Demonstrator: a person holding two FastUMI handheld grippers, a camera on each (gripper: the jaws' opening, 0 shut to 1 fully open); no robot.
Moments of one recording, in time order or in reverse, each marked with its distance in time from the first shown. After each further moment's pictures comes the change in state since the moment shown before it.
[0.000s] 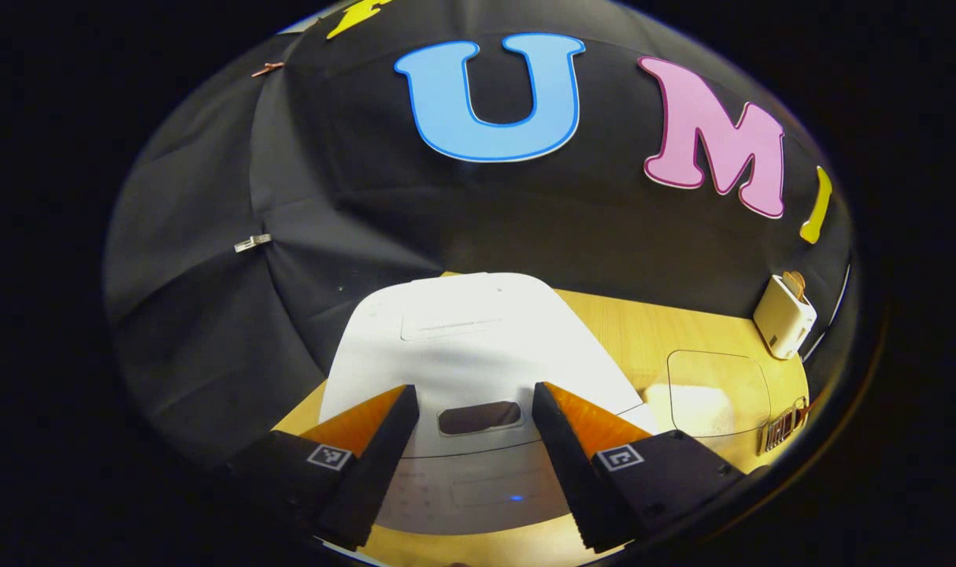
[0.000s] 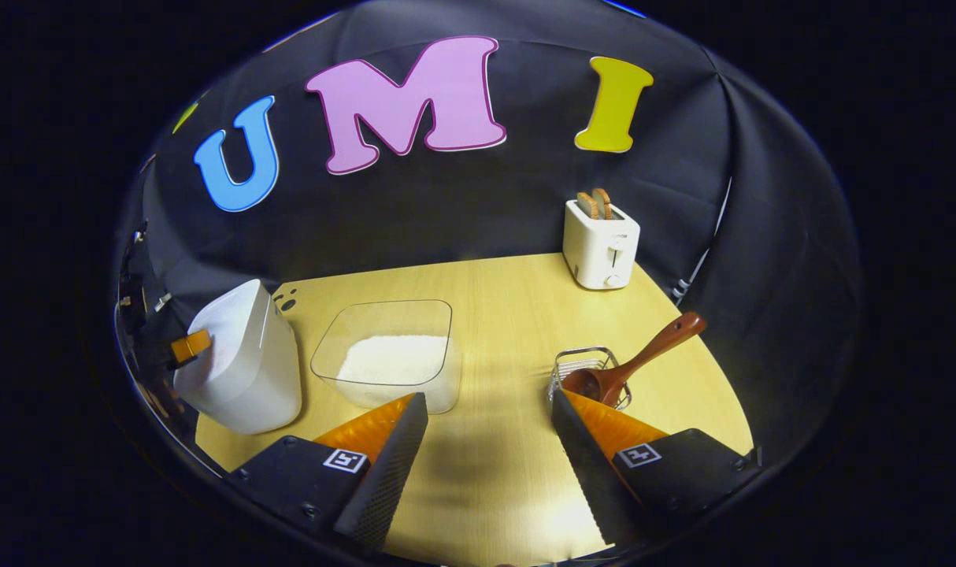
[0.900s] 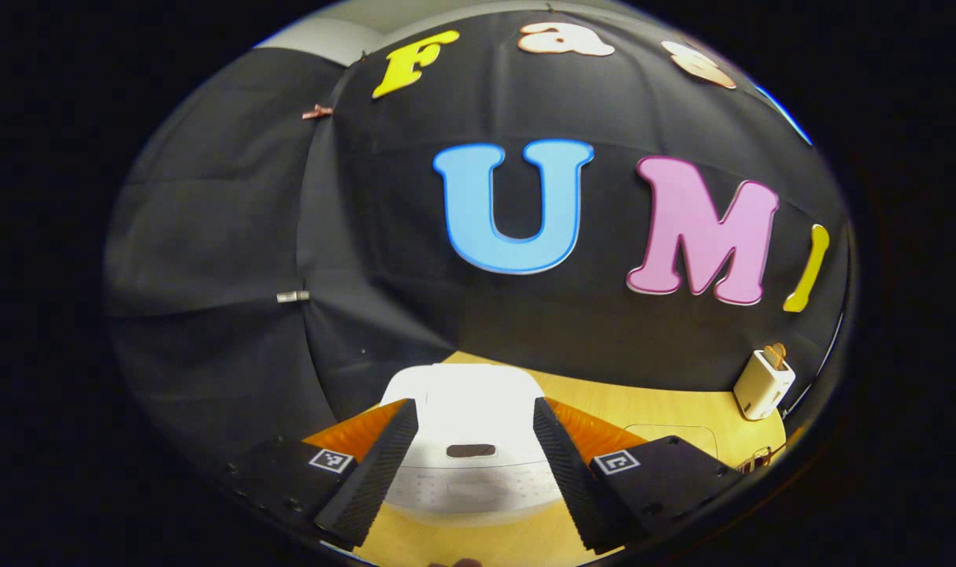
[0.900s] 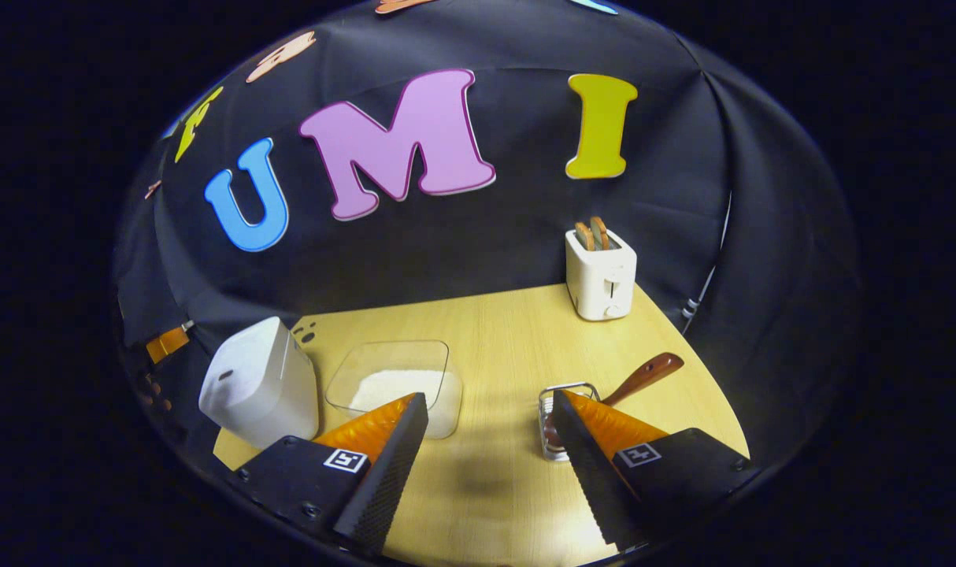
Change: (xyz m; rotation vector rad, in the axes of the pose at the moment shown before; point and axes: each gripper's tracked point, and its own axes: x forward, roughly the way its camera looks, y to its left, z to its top) left arm -0.136 -0.018 0.090 -0.039 -0.320 0.016; right arm -0.031 -0.030 0.063 0.033 -0.162 0.096
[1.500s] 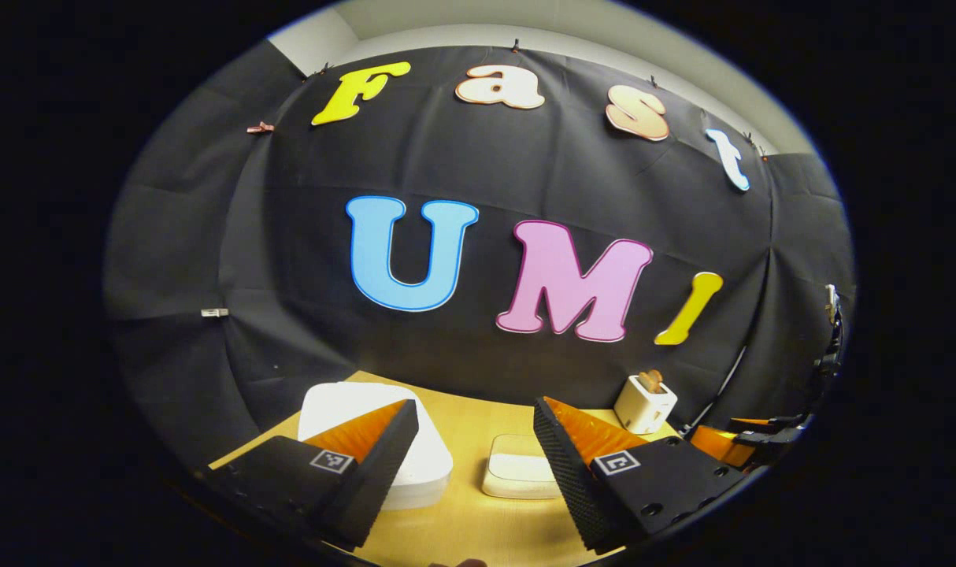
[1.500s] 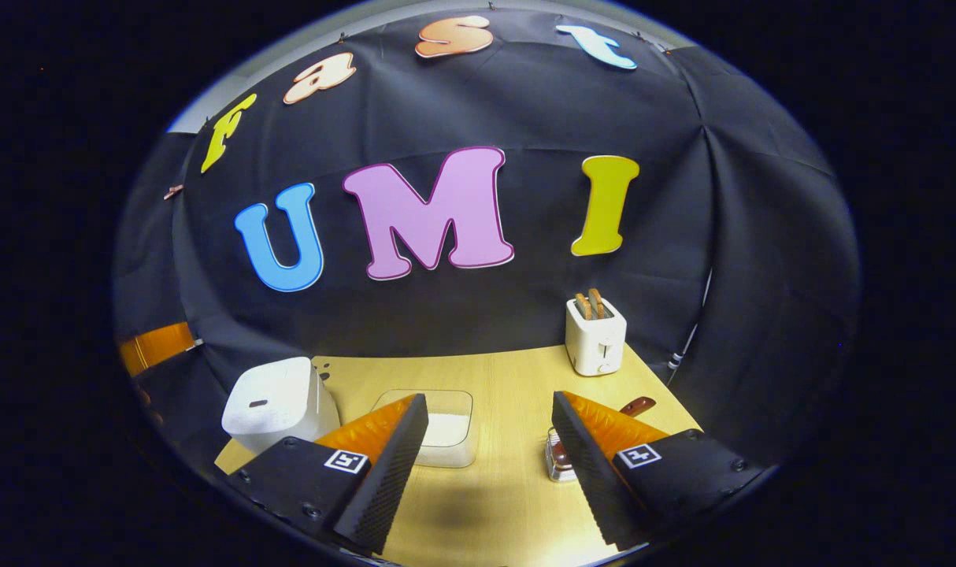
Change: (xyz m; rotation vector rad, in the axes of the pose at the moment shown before) left arm -0.104 -0.064 0.037 -0.095 -0.044 -0.398; right arm -0.087 0.056 0.037 -0.049 -0.204 -0.070
